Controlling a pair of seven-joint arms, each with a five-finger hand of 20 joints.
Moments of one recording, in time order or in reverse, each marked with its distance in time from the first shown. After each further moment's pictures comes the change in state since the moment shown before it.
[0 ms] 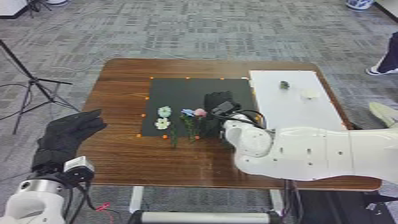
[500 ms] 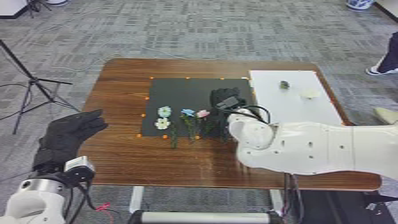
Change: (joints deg) left arm -0.3 -0.3 0.0 0.0 0.6 -0.5 -0.9; right arm 1.1 0.3 0.7 1.6 2.9 -2.8 0.8
